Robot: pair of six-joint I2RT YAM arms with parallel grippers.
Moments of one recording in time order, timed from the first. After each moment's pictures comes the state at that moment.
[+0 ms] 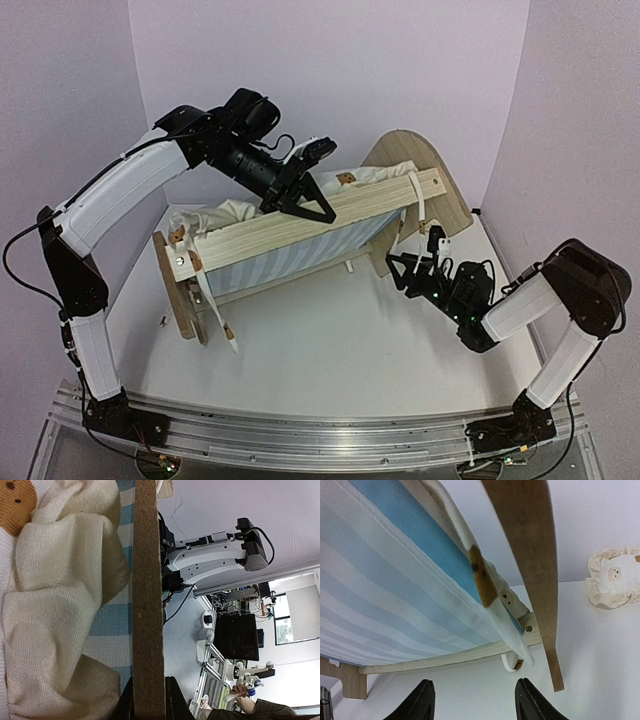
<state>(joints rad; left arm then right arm) -0.81 1.87 2.20 -1.10 0.89 -0.34 0.56 1.68 0.44 1.24 -0.07 0.42</state>
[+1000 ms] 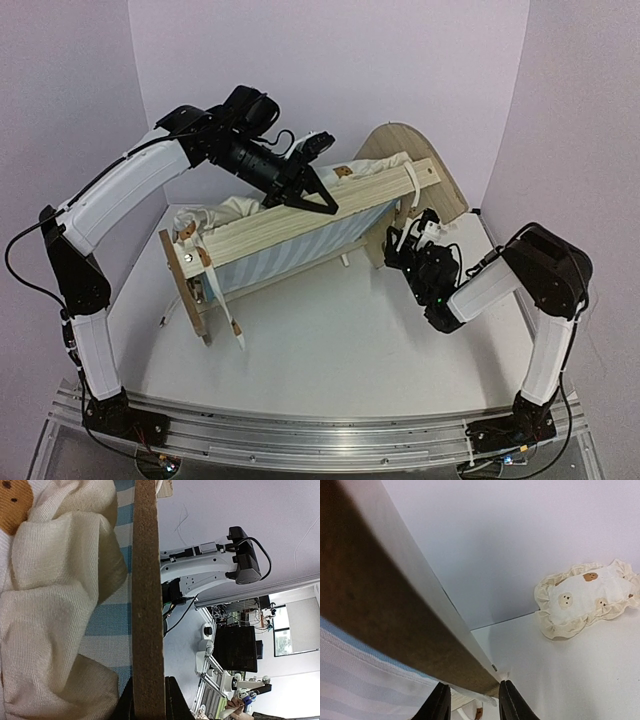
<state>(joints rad) -0.79 1.89 2.20 -1.04 0.87 -0.40 0.62 1.92 0.73 1.25 0.39 0.45</state>
